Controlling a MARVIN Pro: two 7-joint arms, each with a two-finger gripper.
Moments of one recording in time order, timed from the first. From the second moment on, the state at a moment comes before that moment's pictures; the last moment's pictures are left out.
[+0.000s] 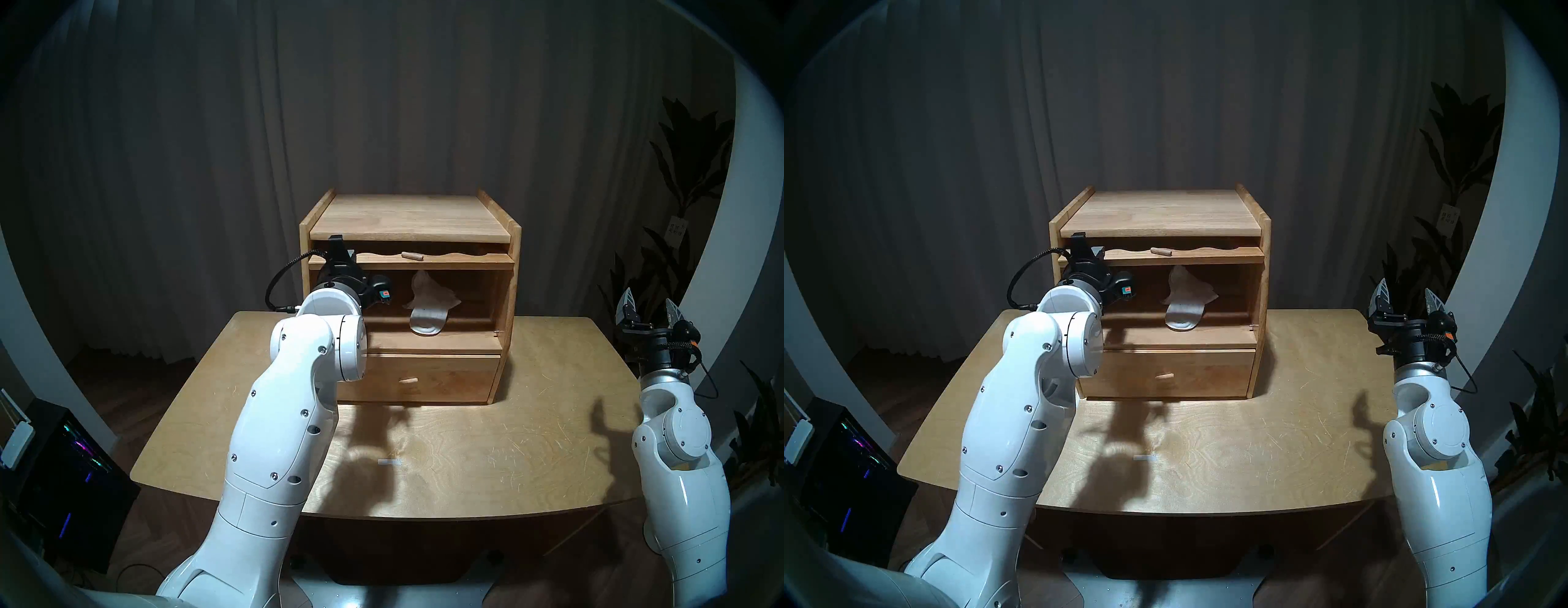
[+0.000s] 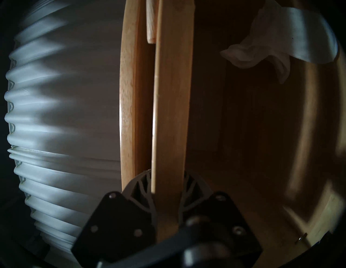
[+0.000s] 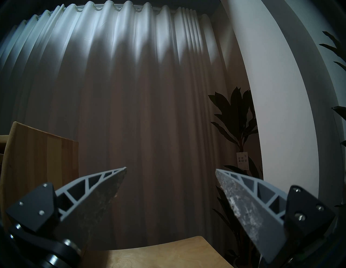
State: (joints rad) left arm 1.33 -1.53 -1.25 -1.90 1.63 0.36 -0.56; right arm -1.84 -1.14 1.85 -1.90 0.47 -0.21 -0.20
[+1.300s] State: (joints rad) left arm 1.50 -1.50 -1.24 -2.05 1.83 0.51 -0.58; right arm -1.84 -1.14 1.85 -1.90 0.47 -0.21 -0.20
